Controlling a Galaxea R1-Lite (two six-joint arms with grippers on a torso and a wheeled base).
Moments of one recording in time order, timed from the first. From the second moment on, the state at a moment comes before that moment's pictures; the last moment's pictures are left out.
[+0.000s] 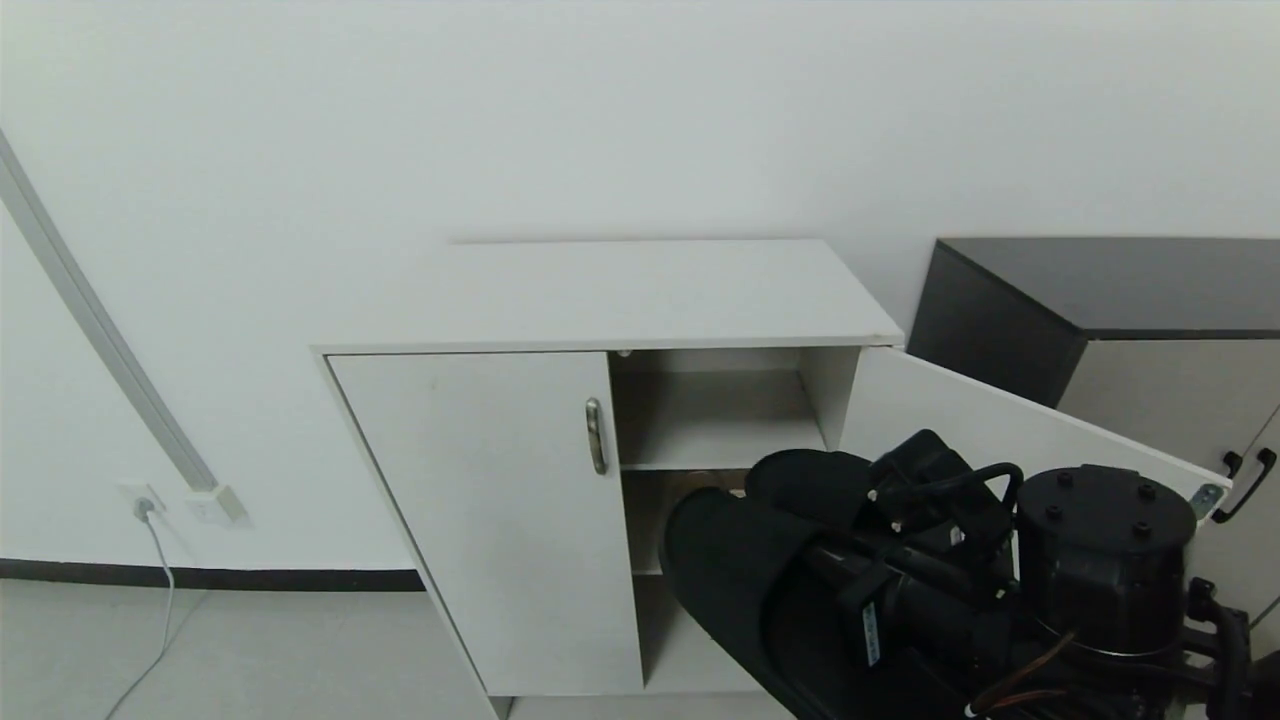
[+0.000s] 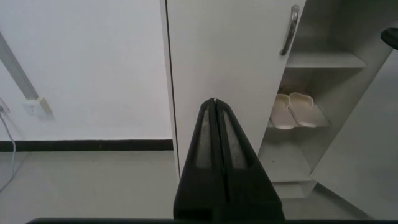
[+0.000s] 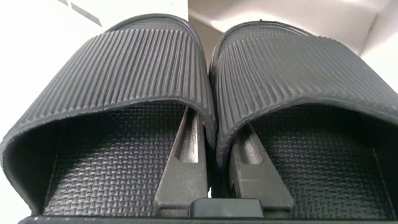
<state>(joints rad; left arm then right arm) 0.00 0.00 0.00 0.00 0.03 -0.01 0.85 1.65 -0.50 -0.89 -0.21 0.03</state>
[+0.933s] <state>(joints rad) 0.00 0.00 0.00 0.00 0.02 0.00 0.85 1.66 -0.49 -0.89 -0.21 0.03</state>
